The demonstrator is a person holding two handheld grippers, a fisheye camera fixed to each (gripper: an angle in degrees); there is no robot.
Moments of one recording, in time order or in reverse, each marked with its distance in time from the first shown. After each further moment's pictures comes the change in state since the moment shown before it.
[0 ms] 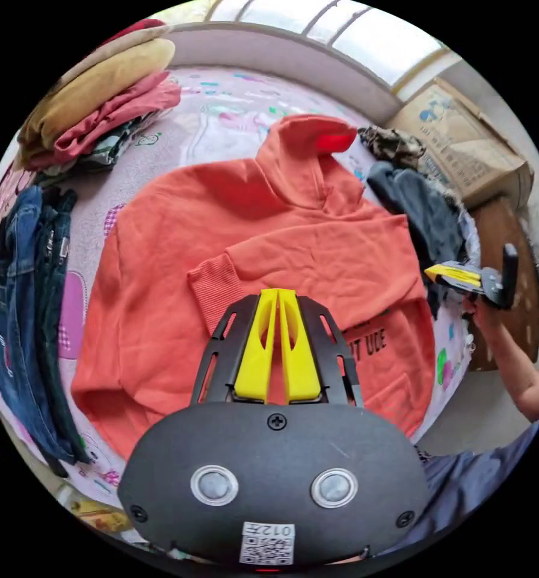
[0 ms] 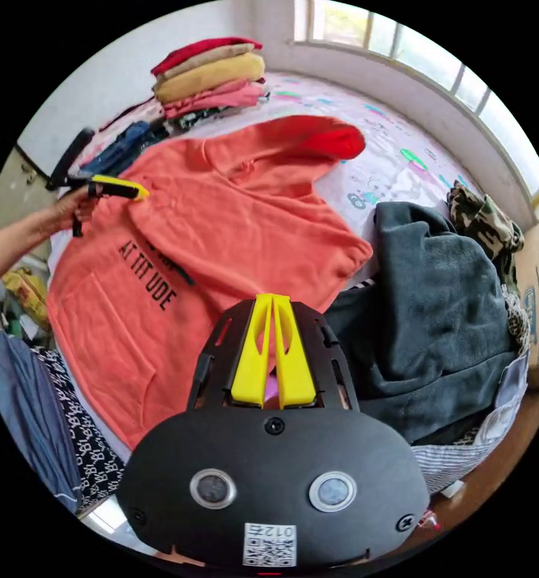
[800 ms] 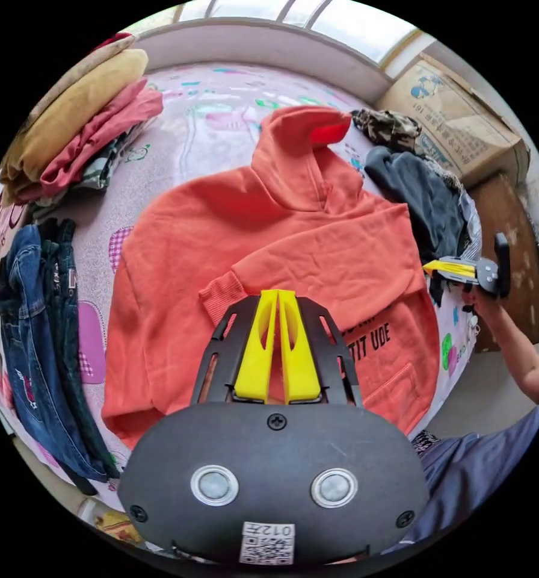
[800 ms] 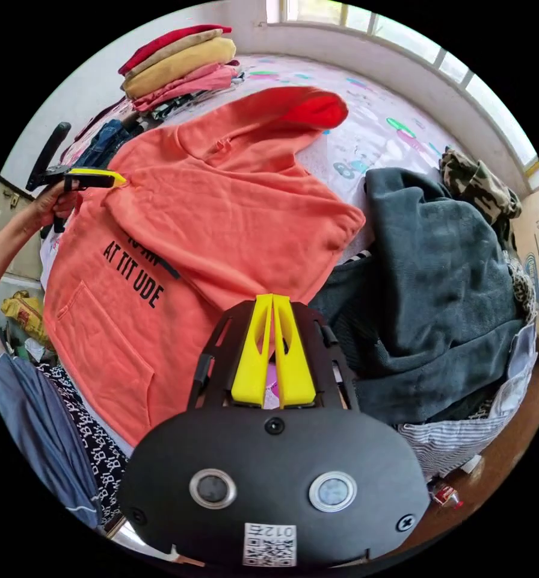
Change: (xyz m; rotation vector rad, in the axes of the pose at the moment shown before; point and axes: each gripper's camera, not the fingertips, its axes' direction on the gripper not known) left arm 0.047 -0.058 -0.018 0.012 0.027 0.070; right arm -0.003 0.012 0.014 0.012 -0.041 0.140
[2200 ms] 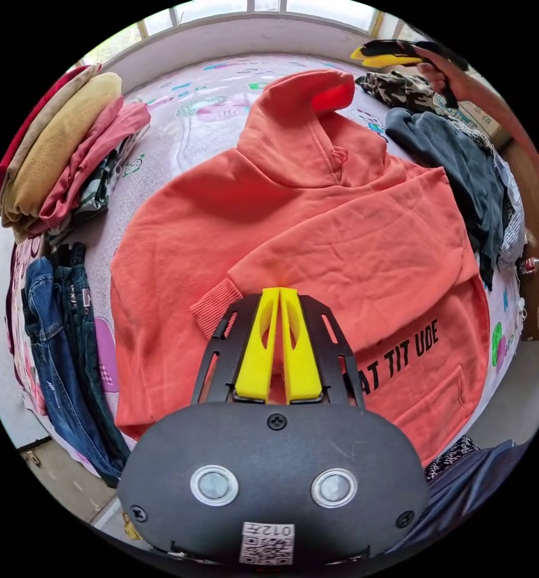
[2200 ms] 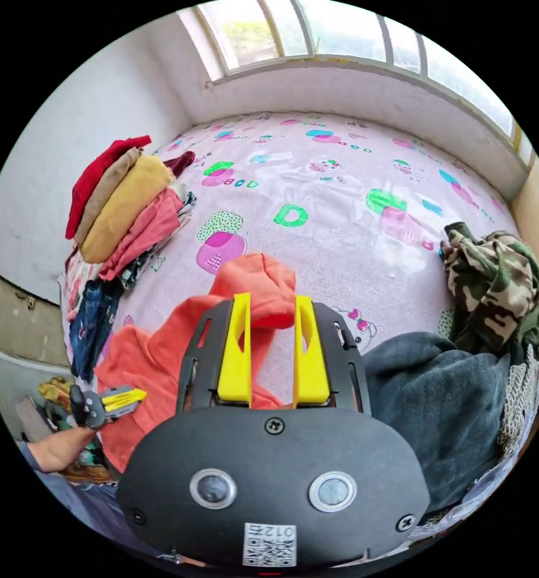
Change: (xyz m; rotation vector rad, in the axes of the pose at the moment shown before) left arm 0.037 -0.002 0.006 -0.093 -0.250 0.080; right arm 0.167 -0.341 -0.047 0.178 -0.215 0.202
